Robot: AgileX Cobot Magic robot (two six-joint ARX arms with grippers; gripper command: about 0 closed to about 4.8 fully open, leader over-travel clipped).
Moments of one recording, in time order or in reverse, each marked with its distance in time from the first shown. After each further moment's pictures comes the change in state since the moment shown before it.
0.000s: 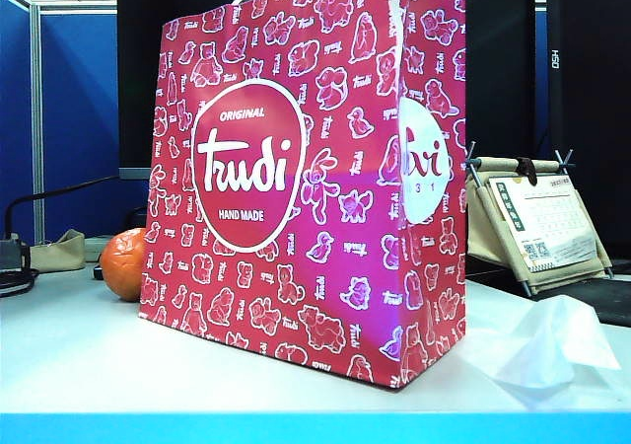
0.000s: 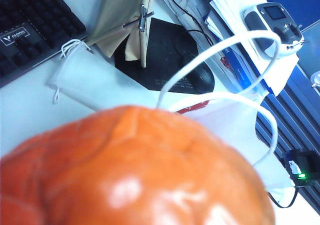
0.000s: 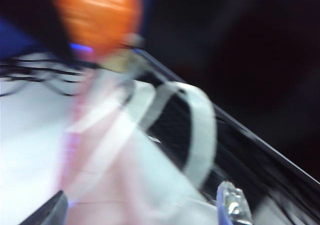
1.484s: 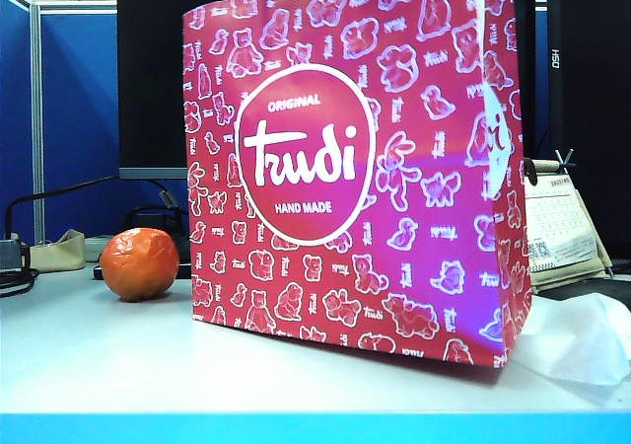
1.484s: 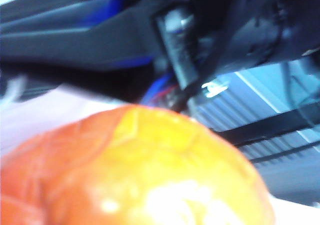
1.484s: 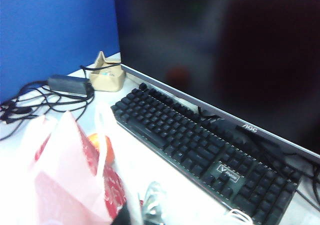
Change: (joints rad) left arm -0.419 -0.012 0.006 0.169 -0.026 -0.235; right arm -0.192 0.073 -0.009 0.129 -0.235 0.196
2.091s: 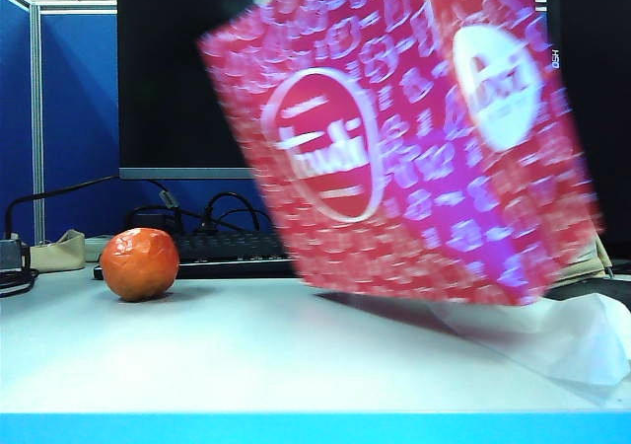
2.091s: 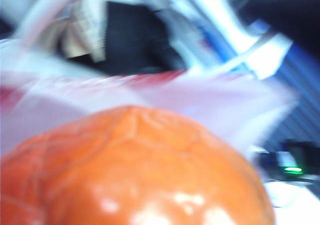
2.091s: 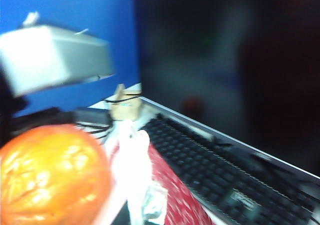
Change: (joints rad) left arm 0.040 0.015 -0.005 -0.045 -0.254 0.028; right arm -0.007 -0.059 0.008 0.036 -0.047 0.046
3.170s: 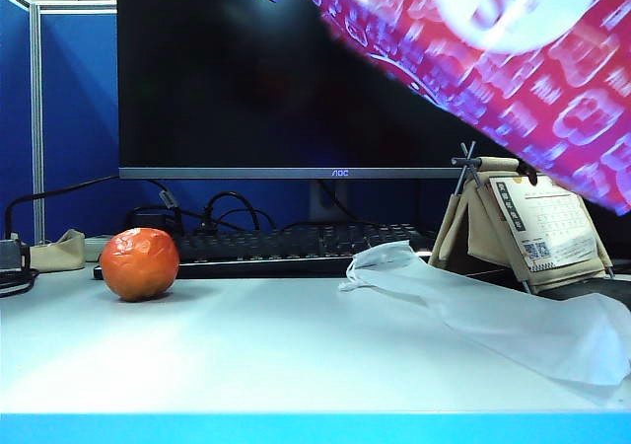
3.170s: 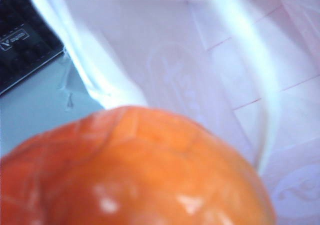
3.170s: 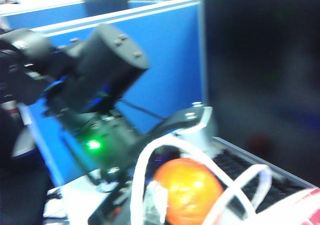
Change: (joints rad) left arm 0.015 0.019 -0.001 0.003 -0.171 0.030; right arm -0.001 -0.072 0.095 -0.034 -0.246 0.130
